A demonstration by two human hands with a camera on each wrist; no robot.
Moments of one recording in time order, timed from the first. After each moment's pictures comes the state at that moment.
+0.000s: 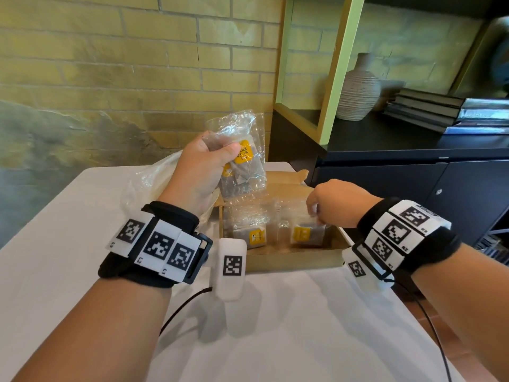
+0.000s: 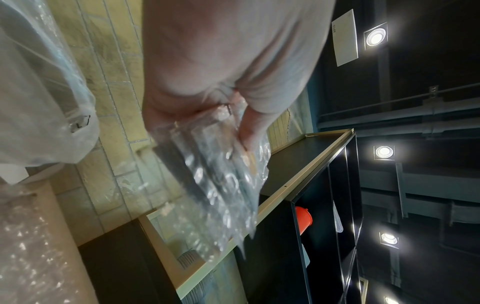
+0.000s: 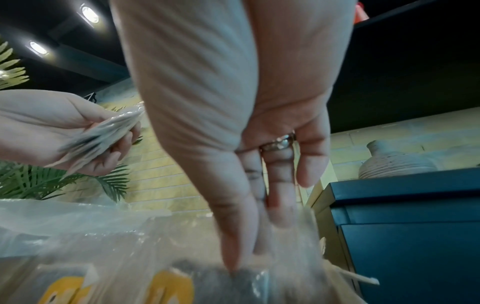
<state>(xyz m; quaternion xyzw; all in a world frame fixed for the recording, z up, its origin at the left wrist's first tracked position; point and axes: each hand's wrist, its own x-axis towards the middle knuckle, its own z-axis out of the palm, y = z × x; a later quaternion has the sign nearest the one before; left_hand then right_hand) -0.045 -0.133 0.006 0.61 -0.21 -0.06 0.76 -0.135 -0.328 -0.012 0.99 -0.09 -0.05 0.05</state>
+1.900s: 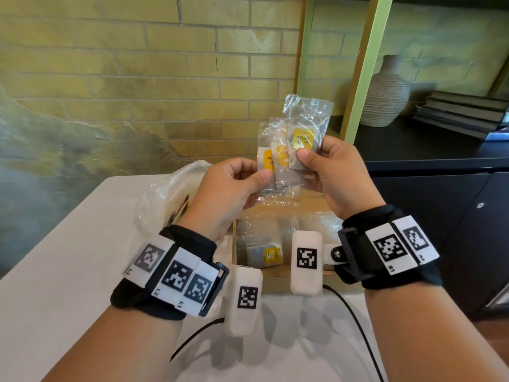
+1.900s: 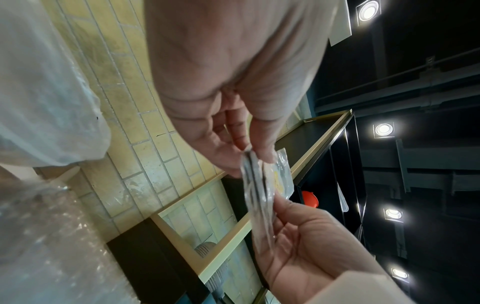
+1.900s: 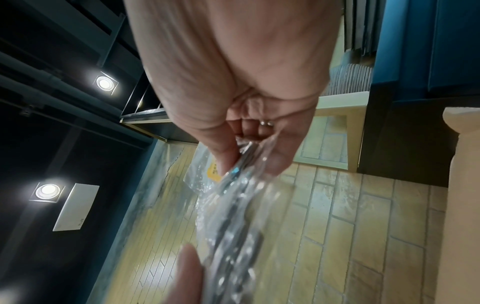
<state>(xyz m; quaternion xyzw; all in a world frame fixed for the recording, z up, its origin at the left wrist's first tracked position) -0.048 -0.139 -0.006 0.67 -0.24 -0.08 0.70 -0.094 -0.293 0.009 0.71 -0.03 0.27 -0.65</state>
